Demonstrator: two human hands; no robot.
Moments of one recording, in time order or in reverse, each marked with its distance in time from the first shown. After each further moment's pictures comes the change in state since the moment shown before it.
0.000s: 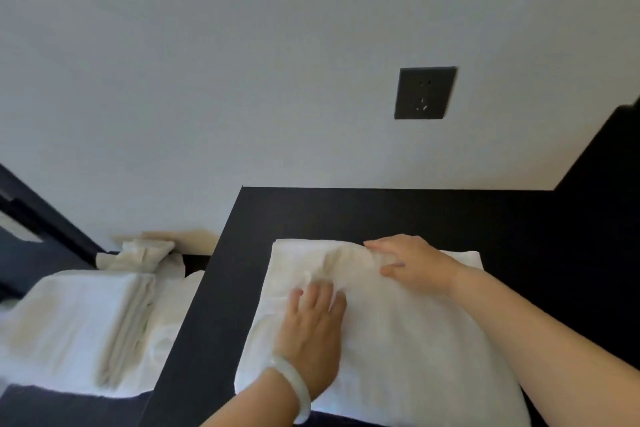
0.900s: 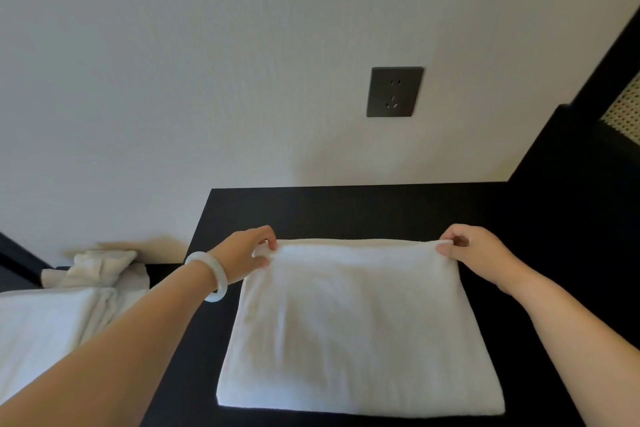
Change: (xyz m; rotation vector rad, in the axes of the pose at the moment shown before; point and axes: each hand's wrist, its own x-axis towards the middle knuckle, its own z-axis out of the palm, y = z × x) left_hand 0.086 -0.142 -0.004 -0.582 -0.126 0.014; right_hand -0.075 0.081 -0.024 0.324 0.390 0.522
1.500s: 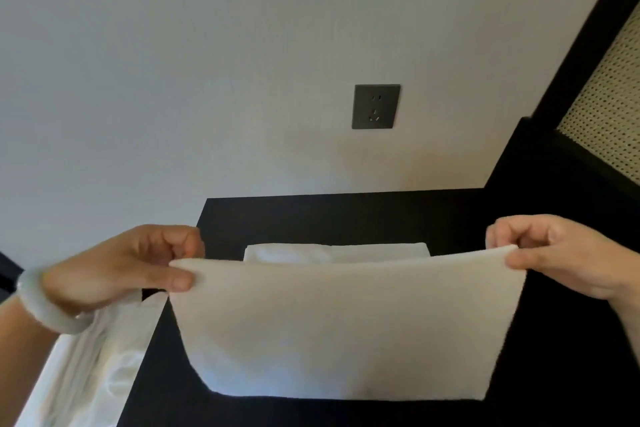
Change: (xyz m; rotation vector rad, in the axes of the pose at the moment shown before) left_hand -0.125 -0.001 -0.104 -0.877 -0.324 0.266; right_hand -0.110 -0.033 -0.131 0.461 -0.490 -0.276
